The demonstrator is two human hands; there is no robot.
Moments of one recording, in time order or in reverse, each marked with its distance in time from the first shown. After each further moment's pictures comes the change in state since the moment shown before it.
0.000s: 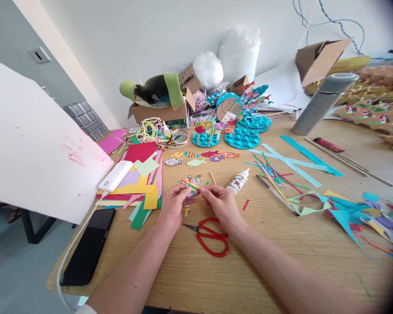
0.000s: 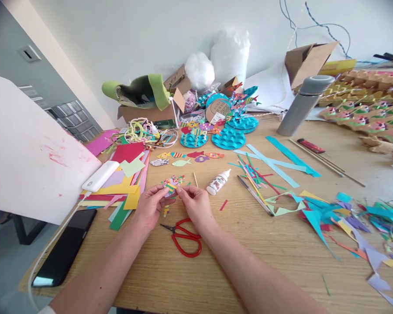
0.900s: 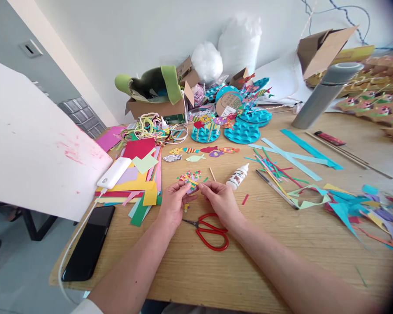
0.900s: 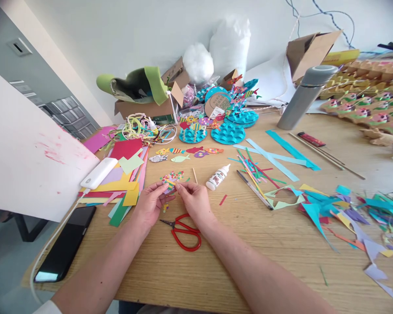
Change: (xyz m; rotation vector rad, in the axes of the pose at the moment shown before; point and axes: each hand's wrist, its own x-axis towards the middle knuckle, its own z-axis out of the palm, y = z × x) left_hand 0.001 -0.003 0.001 -0.082 0.035 -0.056; right_hand 0.000 0.000 0.001 -0.033 0.012 -0.007
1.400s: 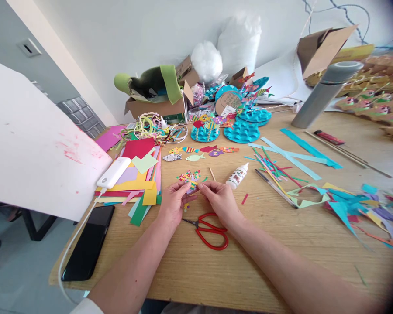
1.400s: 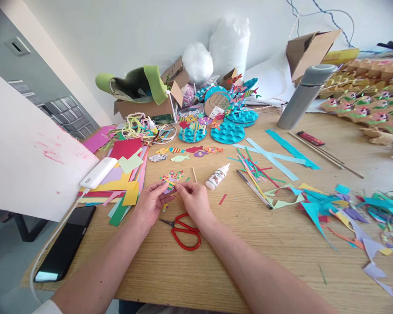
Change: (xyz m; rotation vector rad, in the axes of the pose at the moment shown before) left_hand 0.001 -0.001 -0.001 0.007 0.005 -0.030; right_hand 0.000 0.003 0.000 -0.055 0.000 0.009
